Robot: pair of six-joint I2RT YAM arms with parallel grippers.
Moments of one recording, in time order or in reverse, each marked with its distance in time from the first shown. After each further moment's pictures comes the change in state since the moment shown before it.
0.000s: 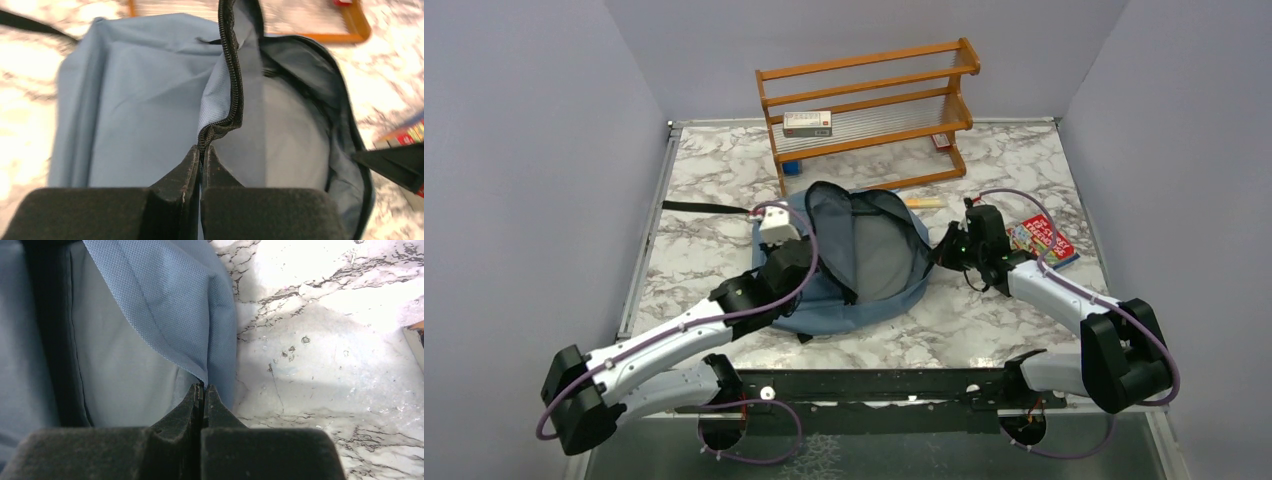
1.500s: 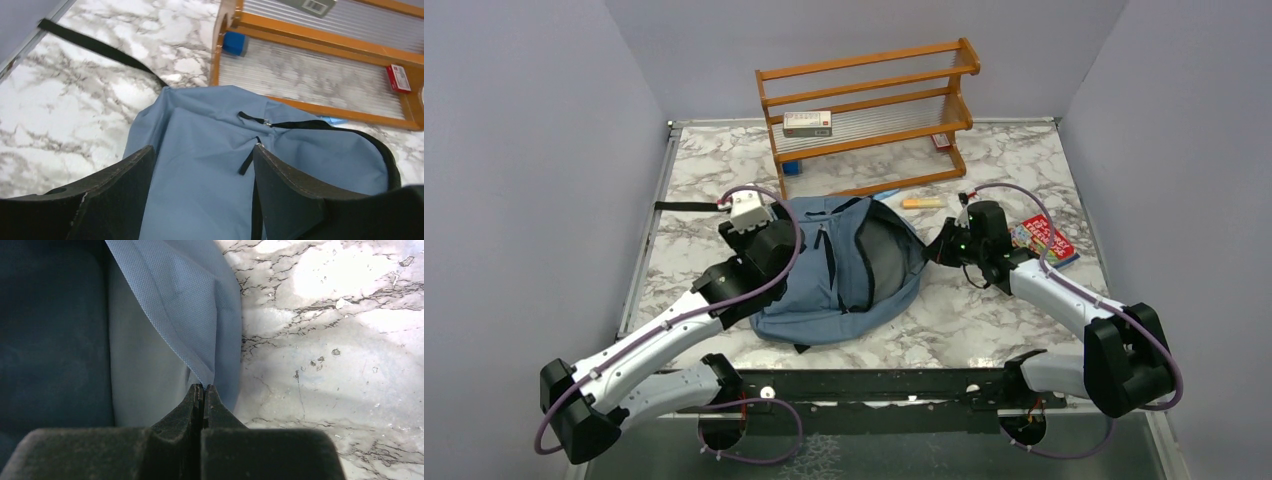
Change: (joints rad) left arm 0.086 -0.089 0.121 -0.305 -0.289 -0.129; right arm 0.001 -0.021 0.030 0.000 -0.103 -0.050
